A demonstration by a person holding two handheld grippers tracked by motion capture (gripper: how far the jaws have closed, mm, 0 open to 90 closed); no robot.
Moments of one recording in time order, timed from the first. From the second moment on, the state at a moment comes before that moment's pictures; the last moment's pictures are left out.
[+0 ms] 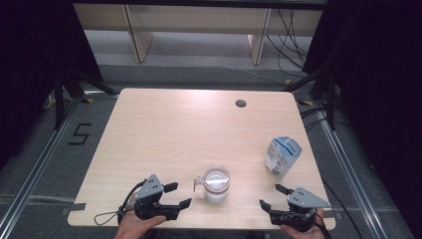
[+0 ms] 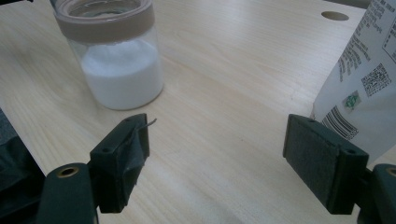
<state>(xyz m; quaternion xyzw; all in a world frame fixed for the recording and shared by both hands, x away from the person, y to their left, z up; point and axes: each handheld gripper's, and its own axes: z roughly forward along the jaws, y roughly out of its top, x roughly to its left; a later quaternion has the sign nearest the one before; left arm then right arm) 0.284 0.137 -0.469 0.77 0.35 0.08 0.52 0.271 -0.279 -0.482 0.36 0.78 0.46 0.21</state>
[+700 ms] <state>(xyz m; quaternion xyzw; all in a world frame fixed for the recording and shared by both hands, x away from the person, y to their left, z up) 0.272 0.145 -0.485 0.80 0.34 0.09 0.49 0.262 -0.271 -0.486 0.36 0.79 0.46 0.18</state>
